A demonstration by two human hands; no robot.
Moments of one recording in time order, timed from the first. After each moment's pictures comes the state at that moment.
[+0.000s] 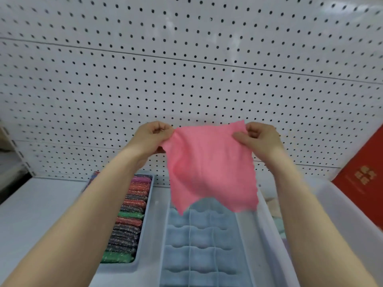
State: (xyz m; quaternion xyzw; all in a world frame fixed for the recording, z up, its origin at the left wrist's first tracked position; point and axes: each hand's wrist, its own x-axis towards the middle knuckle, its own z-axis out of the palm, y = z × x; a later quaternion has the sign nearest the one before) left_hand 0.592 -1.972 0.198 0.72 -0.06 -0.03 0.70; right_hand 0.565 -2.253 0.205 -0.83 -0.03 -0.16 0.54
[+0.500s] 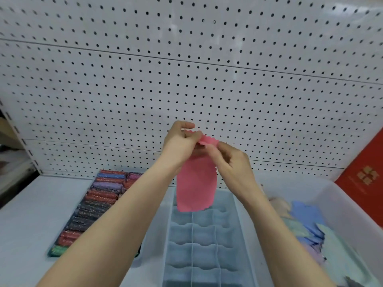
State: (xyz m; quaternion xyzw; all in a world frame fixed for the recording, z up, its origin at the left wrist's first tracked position) left_hand 0.561 -2.035 0.201 0.68 -0.02 0.03 0.73; right_hand 0.520 -2.172 0.167 -0.84 -0.10 -0.20 0.50
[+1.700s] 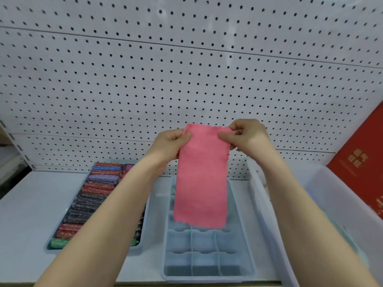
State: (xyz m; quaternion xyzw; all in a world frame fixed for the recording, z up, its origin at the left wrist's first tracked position) left_hand 0.561 -2.008 0.166 0.70 -0.10 -0.08 0.70; right_hand 0.537 -2.216 0.203 -0.90 0.03 -0.12 0.42
